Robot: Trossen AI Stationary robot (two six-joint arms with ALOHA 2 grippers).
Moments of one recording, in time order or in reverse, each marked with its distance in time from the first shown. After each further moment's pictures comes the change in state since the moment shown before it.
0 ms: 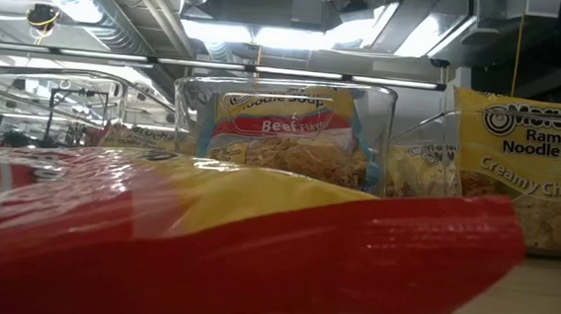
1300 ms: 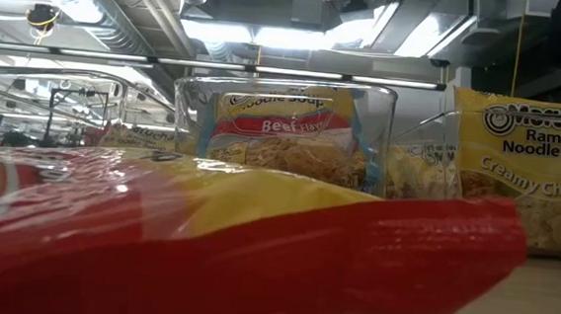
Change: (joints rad) left arm 0.001 0.000 0.253 -0.291 -0.020 -0.054; right arm -0.002 0.001 0.000 -0.059 0.081 -0.059
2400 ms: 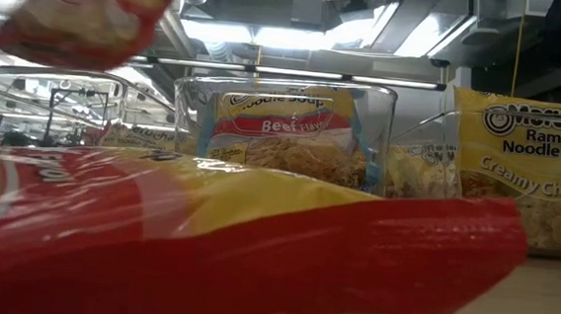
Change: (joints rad) left arm 0.489 -0.002 0.443 -0.568 -0.426 0.657; right arm 0.000 0.006 0.000 0.011 0.022 0.003
